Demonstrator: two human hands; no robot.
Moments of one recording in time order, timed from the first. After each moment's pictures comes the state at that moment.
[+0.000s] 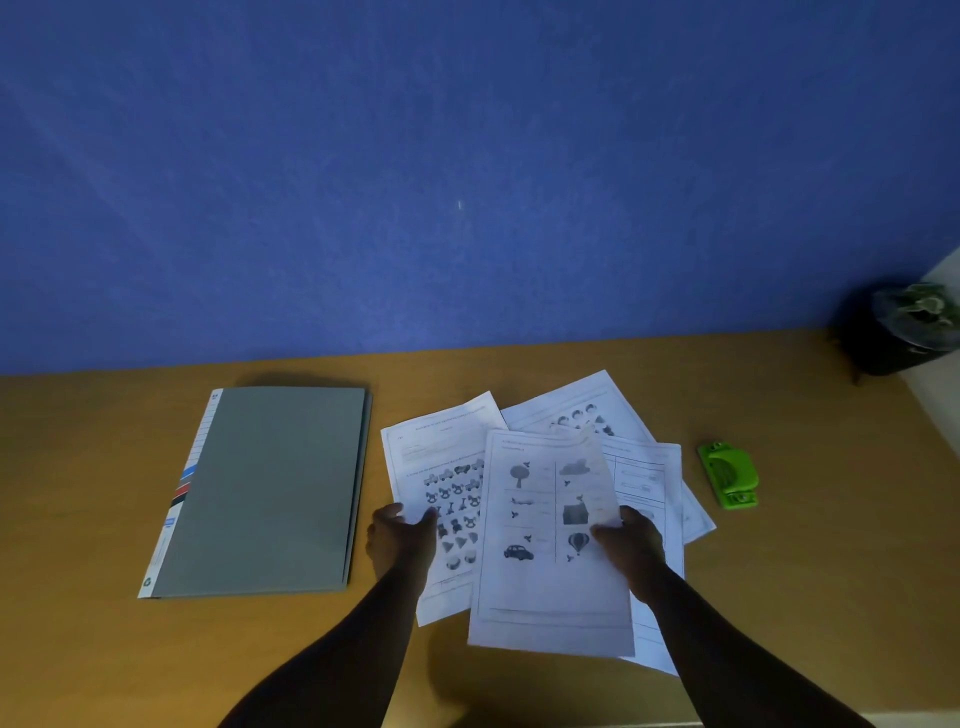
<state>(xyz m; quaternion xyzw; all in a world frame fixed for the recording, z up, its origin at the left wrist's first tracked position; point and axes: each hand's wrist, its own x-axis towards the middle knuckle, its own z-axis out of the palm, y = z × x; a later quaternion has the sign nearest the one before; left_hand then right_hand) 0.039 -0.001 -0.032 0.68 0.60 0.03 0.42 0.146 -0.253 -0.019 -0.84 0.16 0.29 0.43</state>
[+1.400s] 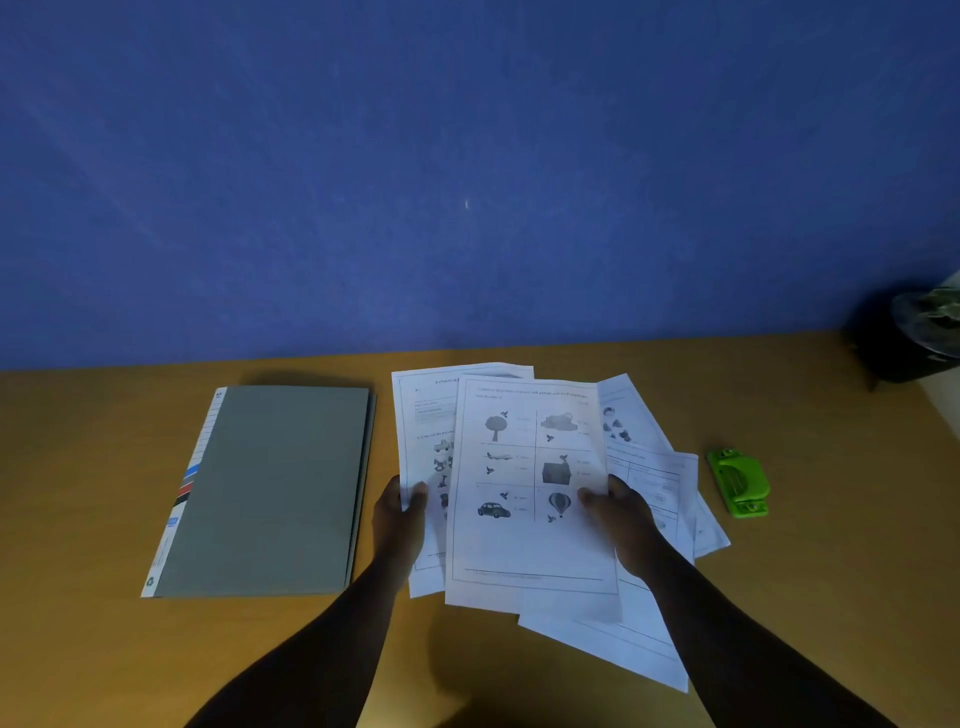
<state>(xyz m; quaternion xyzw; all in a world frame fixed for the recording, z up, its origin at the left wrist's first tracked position) 0.047 0.022 -0.028 0.72 0.42 0.10 0.54 0.174 -0.226 0.005 -0.78 0.12 0.31 0.53</state>
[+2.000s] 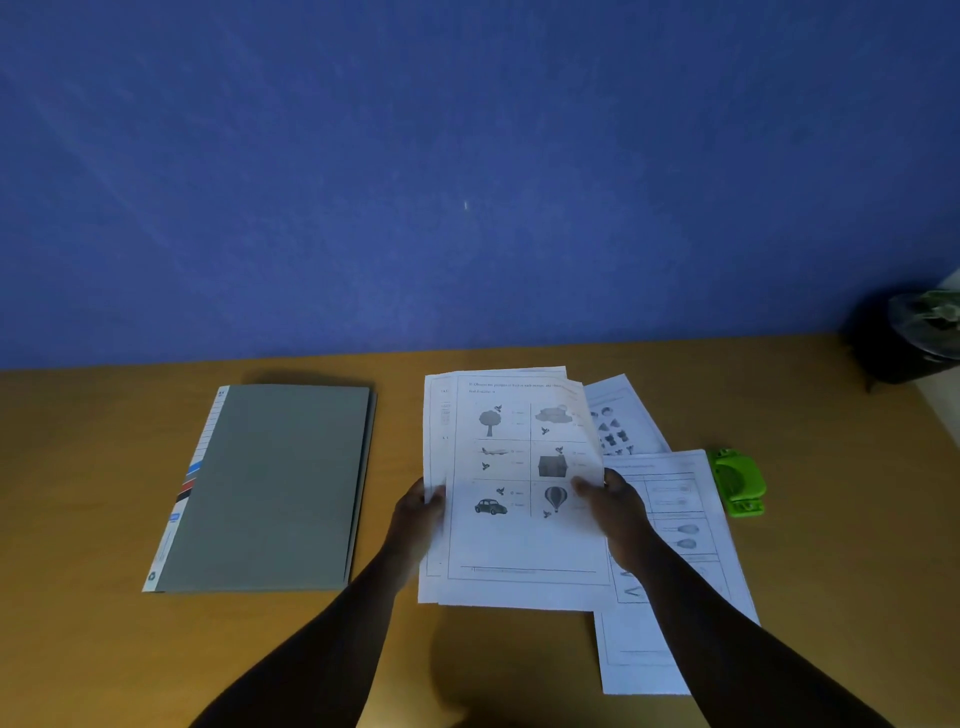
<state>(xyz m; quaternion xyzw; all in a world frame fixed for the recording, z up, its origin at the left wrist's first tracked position) 0.052 0.010 -0.017 0.65 0.37 -0.03 0.66 0.176 -0.219 0.006 -0.74 0.15 0.29 0.58</state>
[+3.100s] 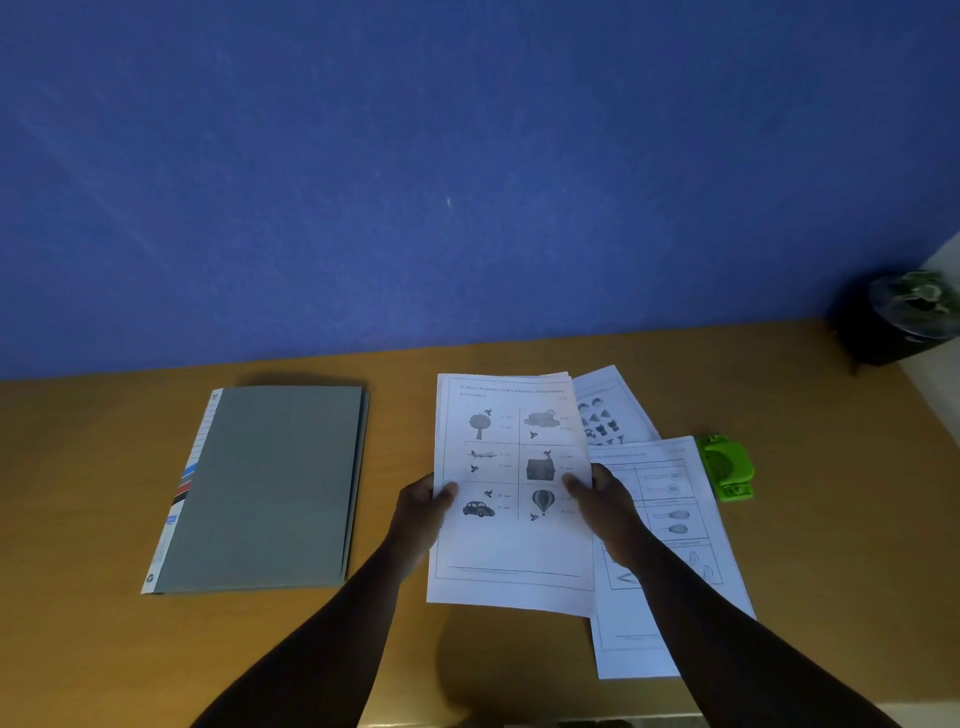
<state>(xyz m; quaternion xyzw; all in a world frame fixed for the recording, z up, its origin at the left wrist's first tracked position) 0.054 -0.005 0.002 0.70 0.33 -0.04 0.63 0.165 -0.226 0.010 -0.80 0.06 0.30 0.52</state>
